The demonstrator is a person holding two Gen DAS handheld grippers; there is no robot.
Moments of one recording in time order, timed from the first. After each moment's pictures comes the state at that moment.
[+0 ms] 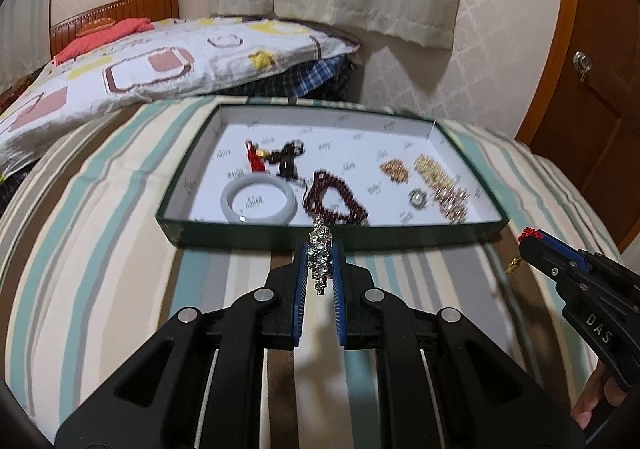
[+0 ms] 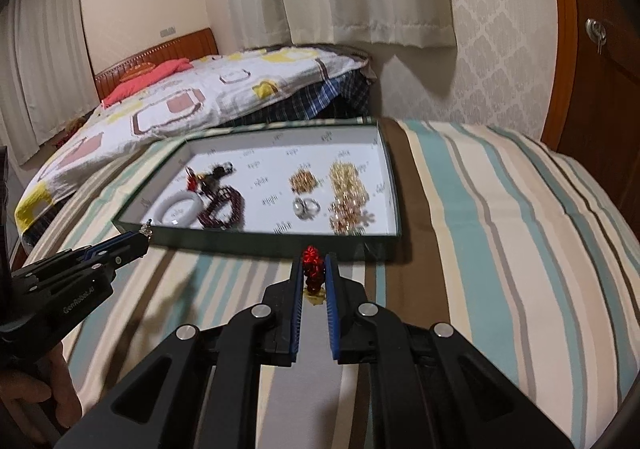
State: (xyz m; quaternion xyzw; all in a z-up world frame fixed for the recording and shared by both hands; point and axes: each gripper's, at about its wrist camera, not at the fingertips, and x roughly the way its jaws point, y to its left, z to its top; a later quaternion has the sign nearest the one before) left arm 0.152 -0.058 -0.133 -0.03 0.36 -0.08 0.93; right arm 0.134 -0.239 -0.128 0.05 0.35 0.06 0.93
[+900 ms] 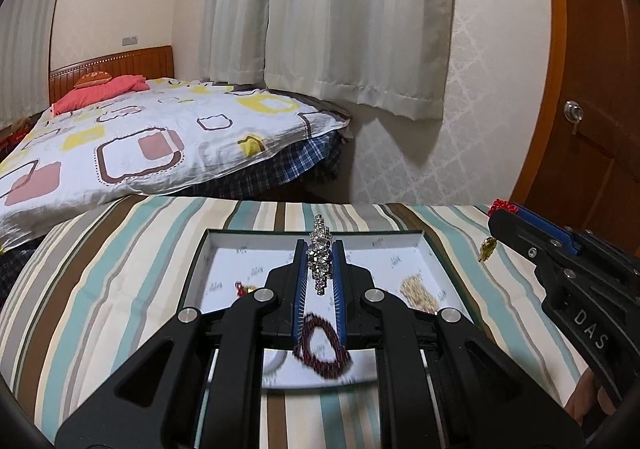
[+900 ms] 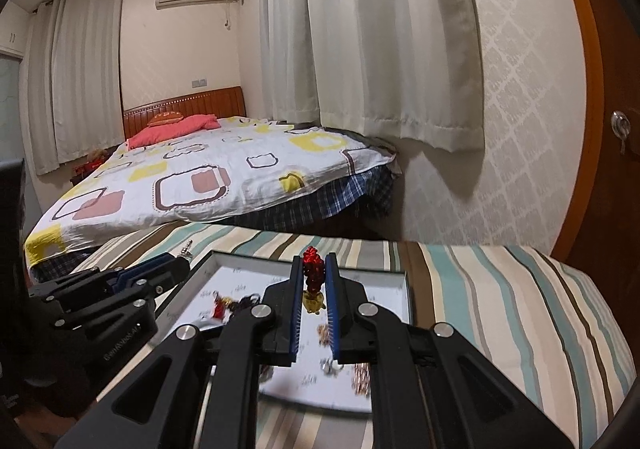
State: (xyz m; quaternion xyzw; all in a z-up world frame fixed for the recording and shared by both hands) left arm 0.217 -0.073 -0.057 -0.03 0.26 -0.08 0.96; right arm 0.205 -0.221 -0.047 0.02 0.22 0.09 0.97
